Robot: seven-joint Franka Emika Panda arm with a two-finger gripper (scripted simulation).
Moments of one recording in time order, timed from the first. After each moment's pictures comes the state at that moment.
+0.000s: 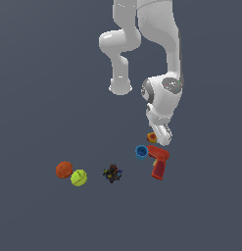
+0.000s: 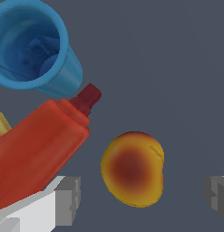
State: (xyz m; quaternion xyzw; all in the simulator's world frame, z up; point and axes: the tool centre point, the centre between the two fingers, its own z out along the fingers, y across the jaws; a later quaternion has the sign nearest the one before) arm -0.073 0.174 0.072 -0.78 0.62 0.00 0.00
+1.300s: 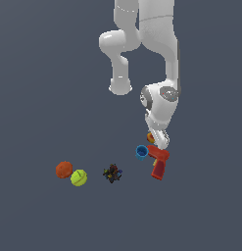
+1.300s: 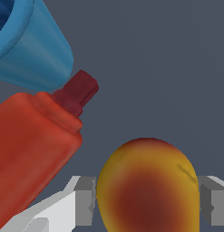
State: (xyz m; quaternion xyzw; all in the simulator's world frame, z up) arm -0.072 0.174 0.037 -0.78 0.62 0.00 0.00
